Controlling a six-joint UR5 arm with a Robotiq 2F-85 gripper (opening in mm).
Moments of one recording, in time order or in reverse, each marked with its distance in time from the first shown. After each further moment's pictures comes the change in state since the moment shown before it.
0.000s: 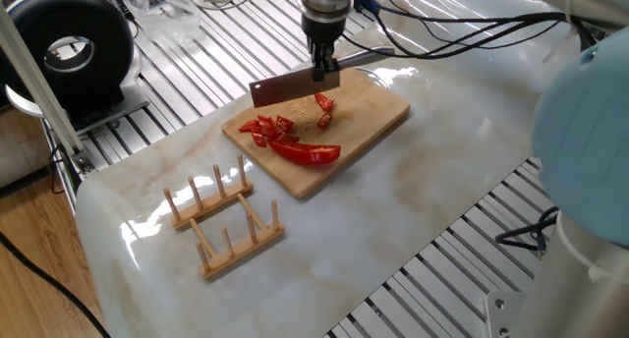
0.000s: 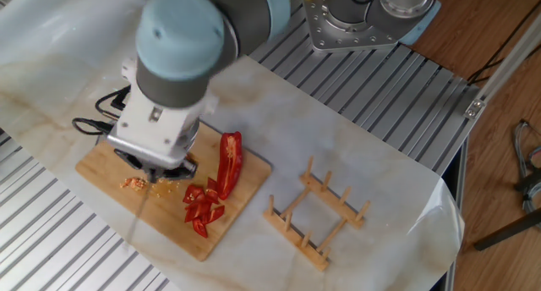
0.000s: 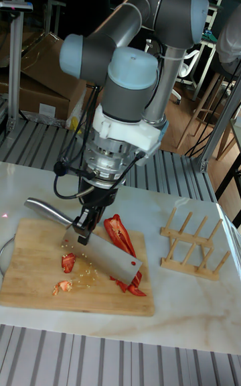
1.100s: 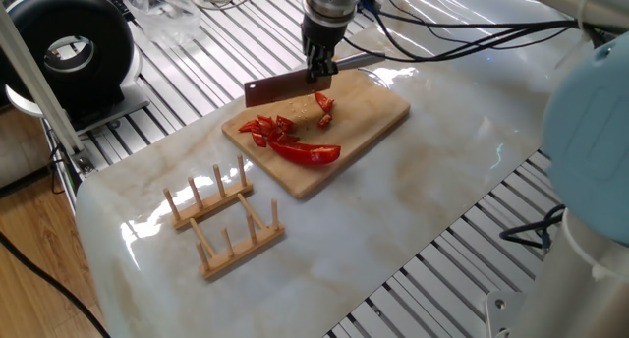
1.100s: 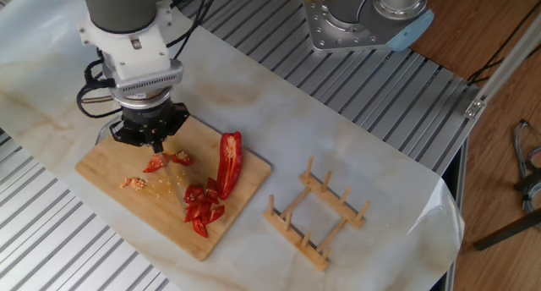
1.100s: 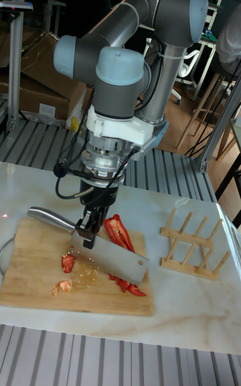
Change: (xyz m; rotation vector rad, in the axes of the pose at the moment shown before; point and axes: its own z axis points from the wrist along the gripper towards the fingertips) arm -0.019 0.009 -0.001 -0.020 -0.096 0.032
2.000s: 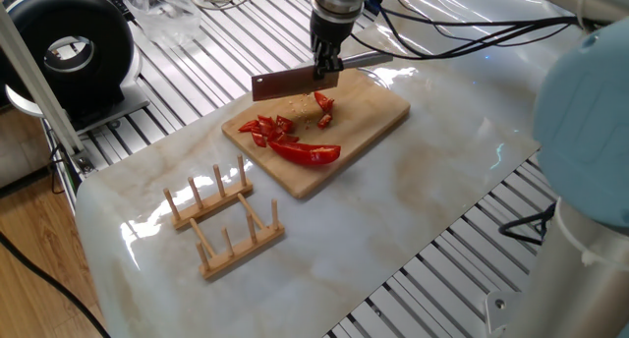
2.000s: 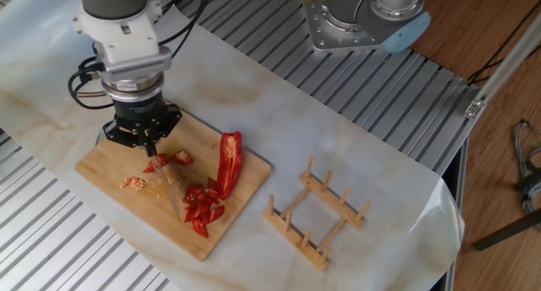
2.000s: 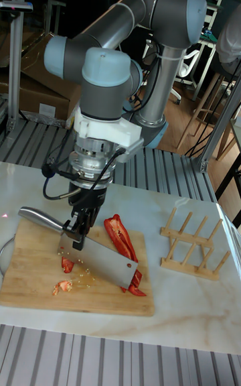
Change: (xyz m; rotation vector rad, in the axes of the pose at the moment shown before) arm 0.022 -0.013 0.006 -0.005 0.003 0.015
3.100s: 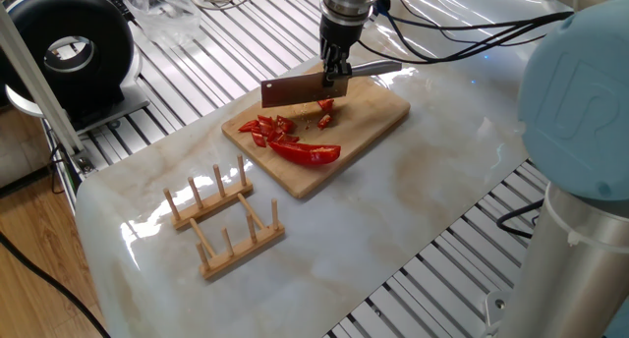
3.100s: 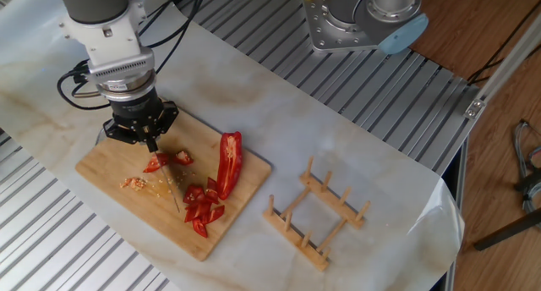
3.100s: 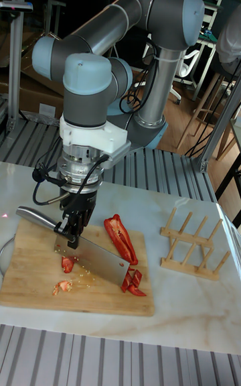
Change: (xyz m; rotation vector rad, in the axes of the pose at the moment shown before) arm 0.014 0.012 0.011 -0.079 -0.017 0.034
